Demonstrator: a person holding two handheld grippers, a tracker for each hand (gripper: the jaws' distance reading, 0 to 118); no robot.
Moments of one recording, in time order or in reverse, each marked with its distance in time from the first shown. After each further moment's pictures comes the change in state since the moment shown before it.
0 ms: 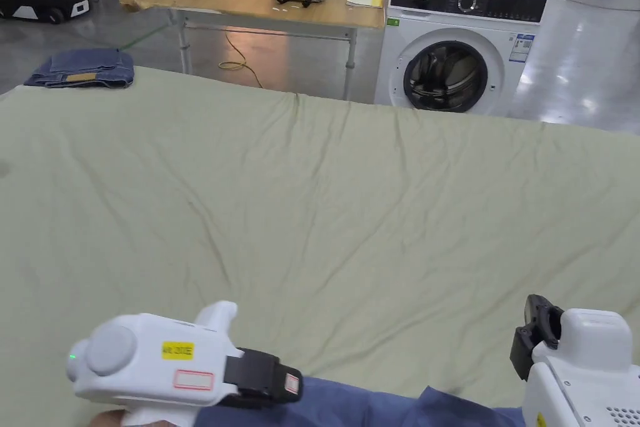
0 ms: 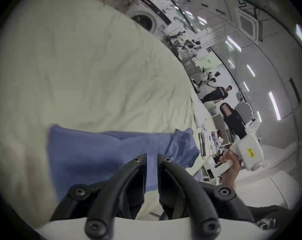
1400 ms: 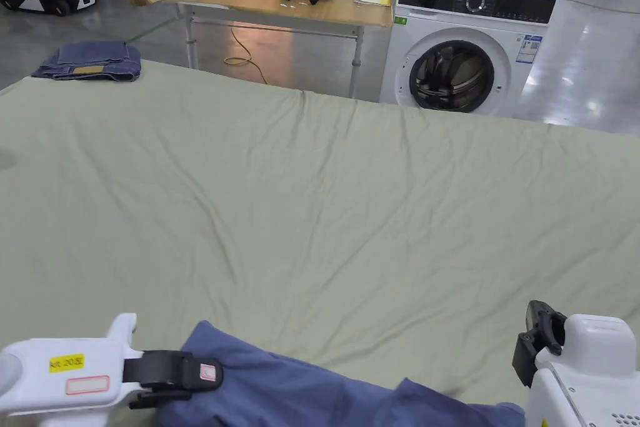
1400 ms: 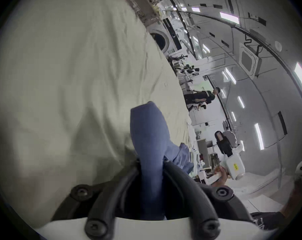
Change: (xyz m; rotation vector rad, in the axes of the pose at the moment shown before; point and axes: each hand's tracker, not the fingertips) left arm -0.111 -0.018 0.053 0.152 -0.152 0.222; right arm -0.003 -0.002 0.005 -0.020 0.016 0.011
